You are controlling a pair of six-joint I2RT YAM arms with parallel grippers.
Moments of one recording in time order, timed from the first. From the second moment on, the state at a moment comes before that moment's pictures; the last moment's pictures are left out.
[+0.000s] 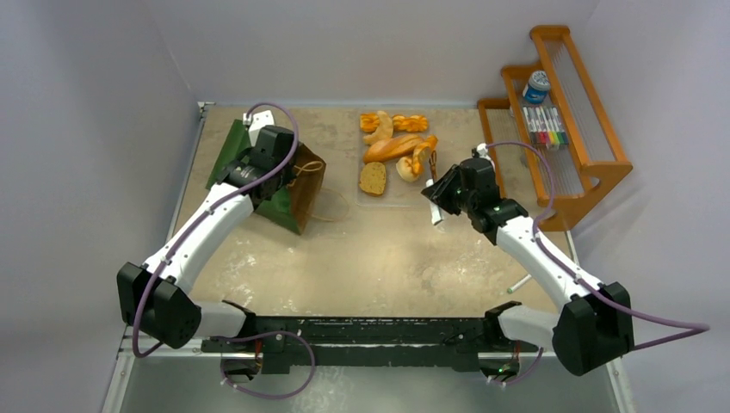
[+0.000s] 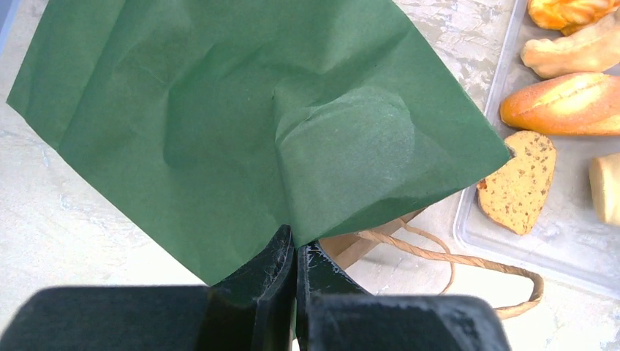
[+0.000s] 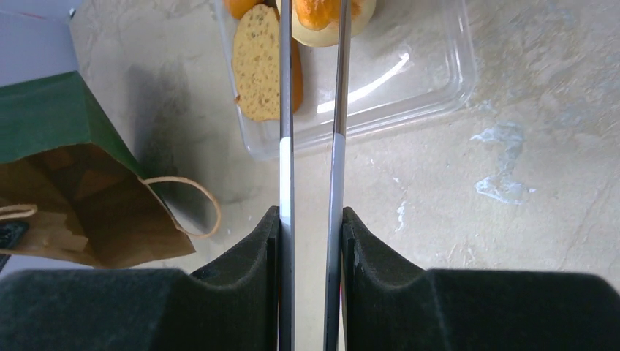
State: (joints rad) left arm -0.41 1.33 1.24 -0.67 -0.49 -0.56; right arm 0.38 1.18 0.83 -0.30 0.03 0.89
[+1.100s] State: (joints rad) left arm -0.41 1.42 1.19 -0.56 -0.46 -0.55; right arm 0.27 1.12 0.82 -0.24 -0.25 0.80
